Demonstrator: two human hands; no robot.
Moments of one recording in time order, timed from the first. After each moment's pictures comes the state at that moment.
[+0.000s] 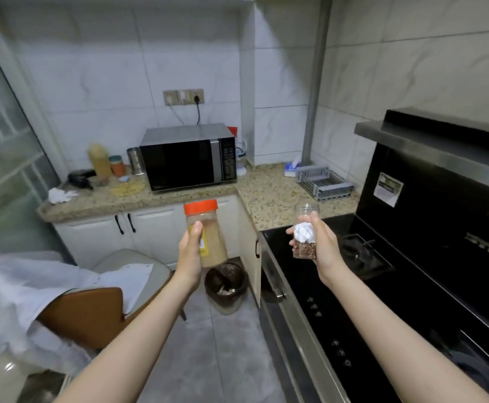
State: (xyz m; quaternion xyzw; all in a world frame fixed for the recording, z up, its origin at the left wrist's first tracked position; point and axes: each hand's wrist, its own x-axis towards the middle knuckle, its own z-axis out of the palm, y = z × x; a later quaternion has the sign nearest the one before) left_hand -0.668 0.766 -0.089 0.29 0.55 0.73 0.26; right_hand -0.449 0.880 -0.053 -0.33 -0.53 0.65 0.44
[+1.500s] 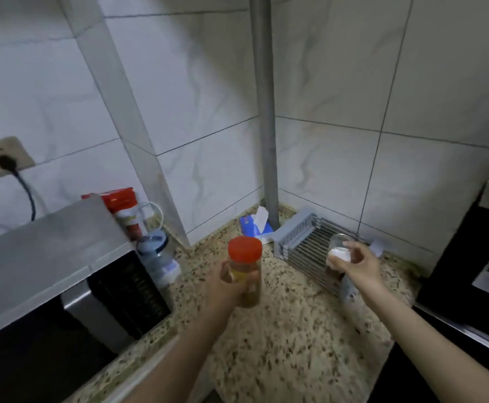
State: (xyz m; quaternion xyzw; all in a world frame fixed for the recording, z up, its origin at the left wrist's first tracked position) left_hand -0.917 1.470 -0.153 0.42 0.60 0.51 0.46; right_hand -0.647 1.522 -0.164 -0.65 -0.40 0.38 0.52
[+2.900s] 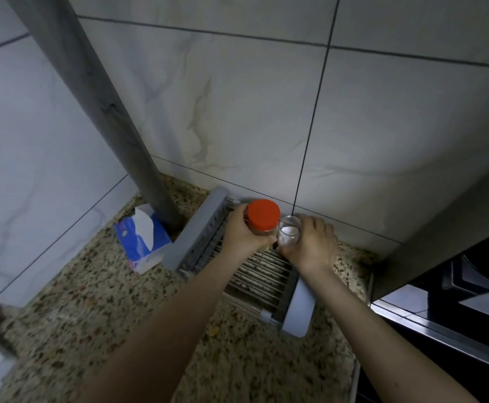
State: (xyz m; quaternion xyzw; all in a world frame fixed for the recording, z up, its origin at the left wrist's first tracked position) left_hand -0.684 1.780 -0.280 0.65 0.56 0.27 0.44; right_hand -0.553 1.709 -0.283 -0.85 -0.49 0.06 0.20
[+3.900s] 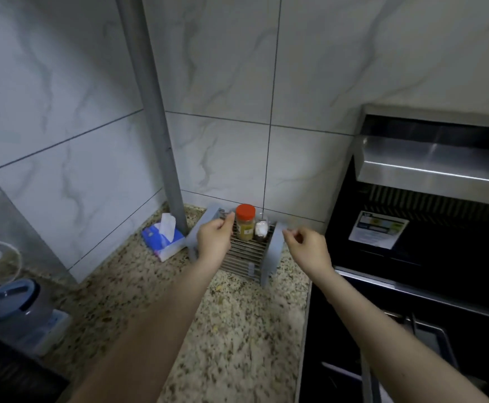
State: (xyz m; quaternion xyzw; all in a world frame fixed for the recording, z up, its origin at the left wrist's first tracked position) left_hand -0.786 1.600 -0.133 0.56 0.52 0.44 0.47; right_hand -0.622 1.497 -0.134 -0.79 -0.43 0.12 0.41
